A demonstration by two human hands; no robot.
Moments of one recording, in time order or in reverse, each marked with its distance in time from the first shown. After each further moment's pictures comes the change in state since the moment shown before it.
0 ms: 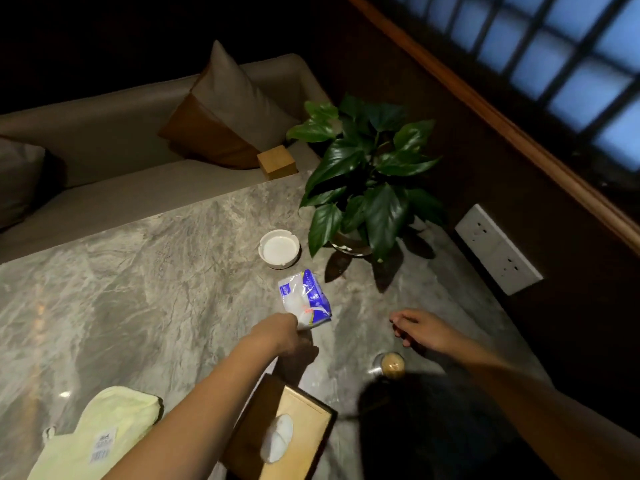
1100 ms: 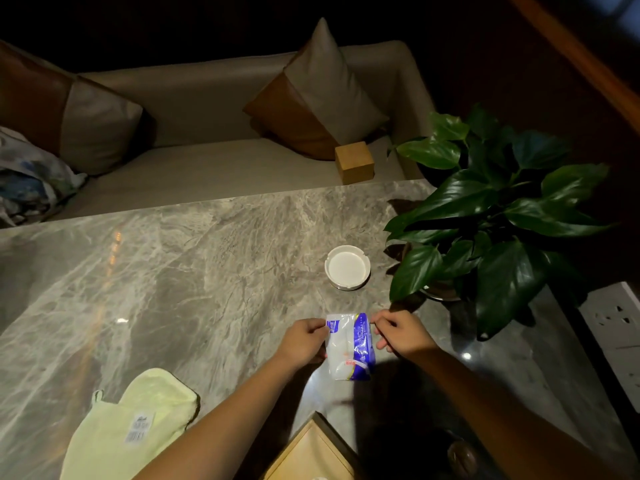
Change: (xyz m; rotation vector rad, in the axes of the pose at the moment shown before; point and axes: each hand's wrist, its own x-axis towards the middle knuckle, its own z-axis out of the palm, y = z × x) left_hand 0.045 -0.064 0.009 -1.162 0.213 -0.188; right_hand 0.125 -0.076 0.103 -0.217 -0.076 -0.143
